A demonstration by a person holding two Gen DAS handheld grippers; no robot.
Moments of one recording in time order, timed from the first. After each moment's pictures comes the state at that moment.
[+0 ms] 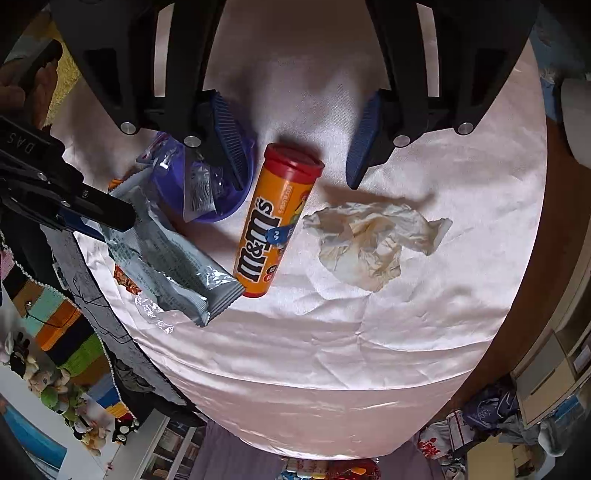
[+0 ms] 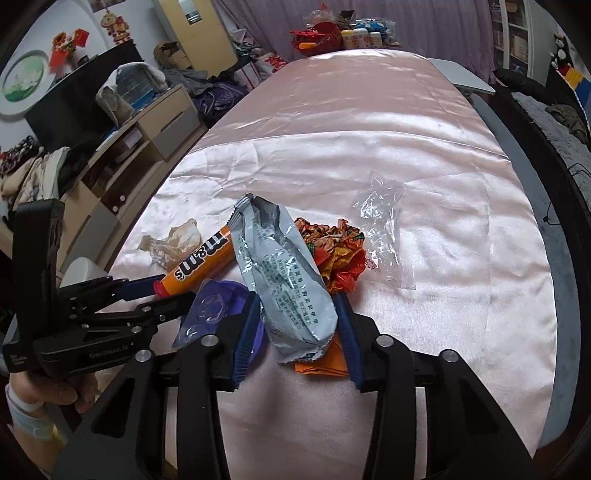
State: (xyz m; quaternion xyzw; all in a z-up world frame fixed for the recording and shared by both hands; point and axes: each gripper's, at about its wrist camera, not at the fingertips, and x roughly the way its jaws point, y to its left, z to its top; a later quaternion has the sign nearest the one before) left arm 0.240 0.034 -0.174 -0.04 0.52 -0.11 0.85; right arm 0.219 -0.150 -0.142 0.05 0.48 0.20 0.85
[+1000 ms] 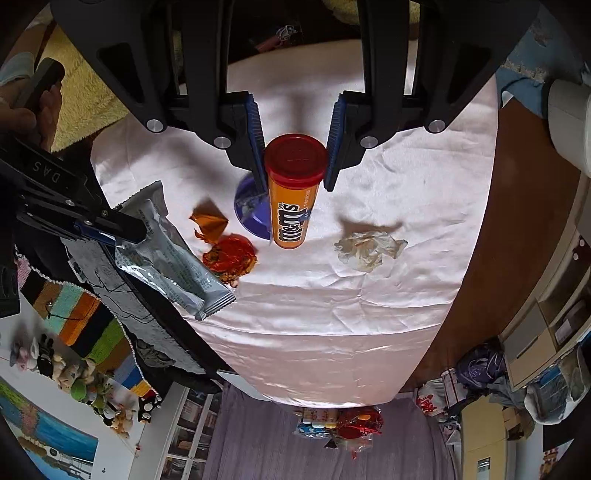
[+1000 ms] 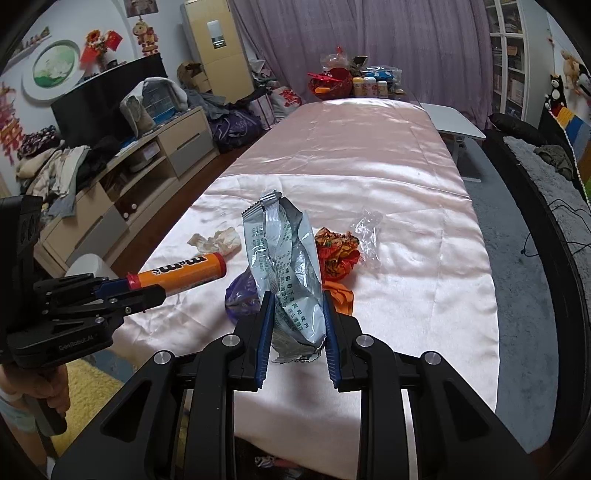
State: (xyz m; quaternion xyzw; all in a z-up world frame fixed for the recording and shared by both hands) left arm 0.128 0.024 -0.091 -0.02 0.44 -0.10 0.89; right arm 0.129 -0.173 -0.078 0.02 0.41 0.20 0.89
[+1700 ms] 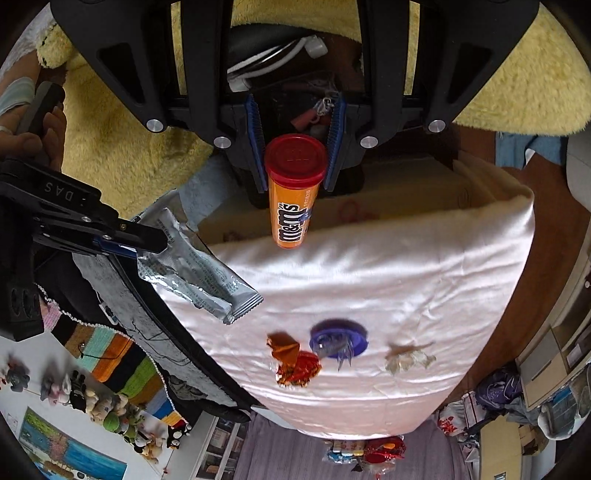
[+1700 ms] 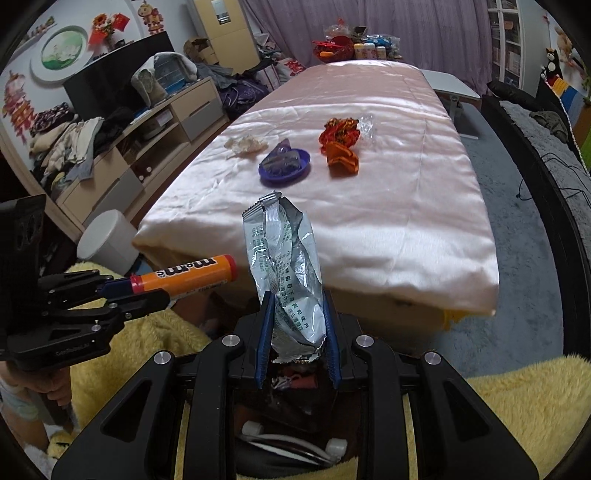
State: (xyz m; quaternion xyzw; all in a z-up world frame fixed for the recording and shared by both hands) left arm -0.024 -0.010 -0.140 -0.03 0.49 -0.15 0.86; right arm -0.019 -0.201 -0.116 0.02 0.47 0.21 0.86
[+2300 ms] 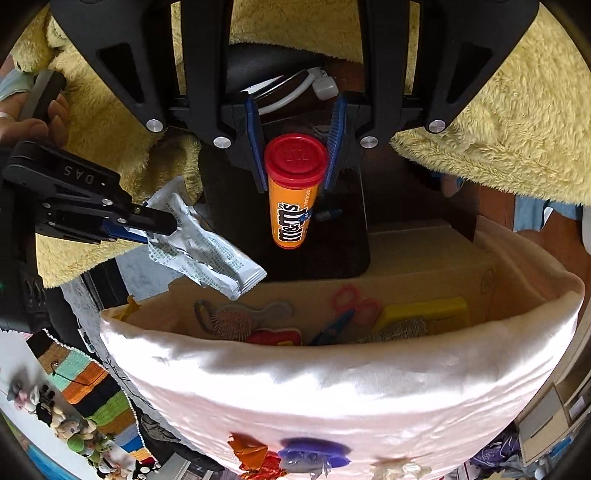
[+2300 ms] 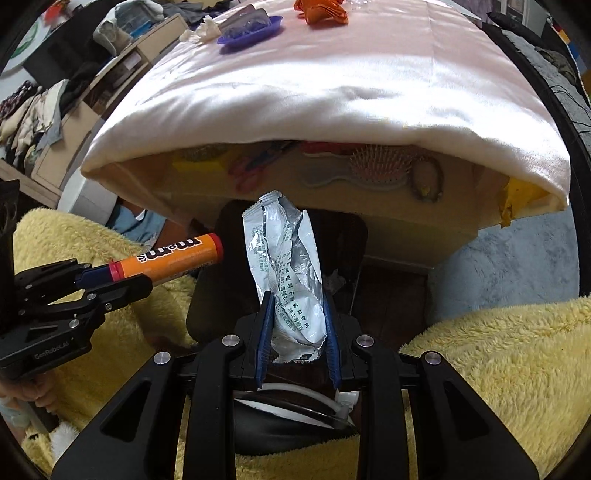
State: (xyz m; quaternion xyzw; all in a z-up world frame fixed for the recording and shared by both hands) left arm -0.025 -0.003 -0.223 -0.05 0.58 -0.13 0.80; right arm -0.017 -0.188 -0.221 0.02 0.60 0.18 0.78
